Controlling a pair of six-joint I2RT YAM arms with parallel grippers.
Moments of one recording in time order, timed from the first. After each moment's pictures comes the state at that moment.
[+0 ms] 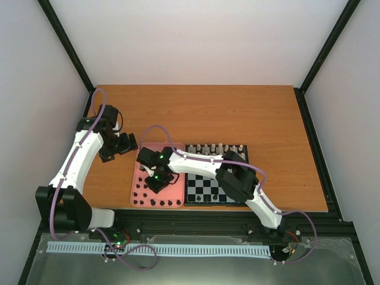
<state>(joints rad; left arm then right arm) -0.06 1.34 1.21 -1.21 0.08 -0.47 1.15 2.24 1.81 -0.87 -0.27 0.38</state>
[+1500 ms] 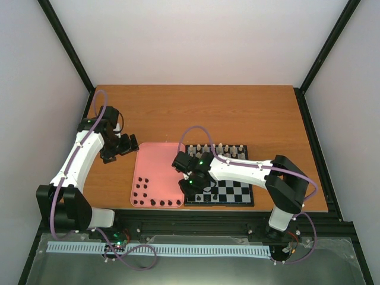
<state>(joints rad) -0.06 1.34 1.19 -1.20 0.11 -0.46 1.09 1.72 1.18 -0.78 -0.16 0.55</state>
